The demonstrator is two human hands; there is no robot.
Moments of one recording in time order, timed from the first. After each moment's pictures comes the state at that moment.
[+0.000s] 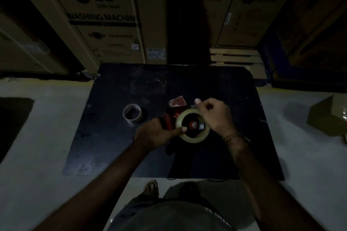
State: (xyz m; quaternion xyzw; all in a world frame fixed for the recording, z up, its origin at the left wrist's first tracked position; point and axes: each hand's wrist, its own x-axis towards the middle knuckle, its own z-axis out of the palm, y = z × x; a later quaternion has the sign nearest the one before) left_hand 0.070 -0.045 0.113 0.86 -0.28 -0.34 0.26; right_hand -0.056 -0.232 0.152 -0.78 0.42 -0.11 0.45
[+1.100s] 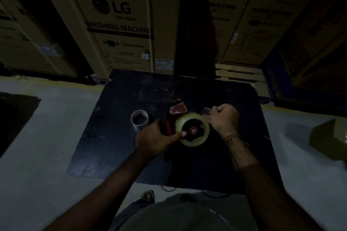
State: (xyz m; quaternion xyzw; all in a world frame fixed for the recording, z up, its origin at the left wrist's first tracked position) left_hand 0.063 -0.019 0.137 0.90 -0.20 -0.23 0.30; right_hand -0.026 -0.228 0.174 -0.74 0.53 -0.15 0.39
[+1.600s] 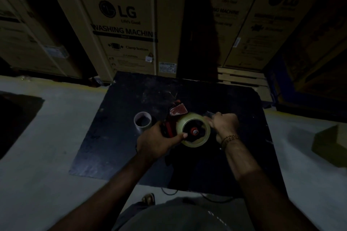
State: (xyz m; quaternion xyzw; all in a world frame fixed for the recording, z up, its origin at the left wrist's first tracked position) left_hand 0.061 -0.011 0.142 0.91 -0.18 -0.22 0.31; right_hand -0.013 -0.224 0.159 -0.55 0.62 -0.17 0.53
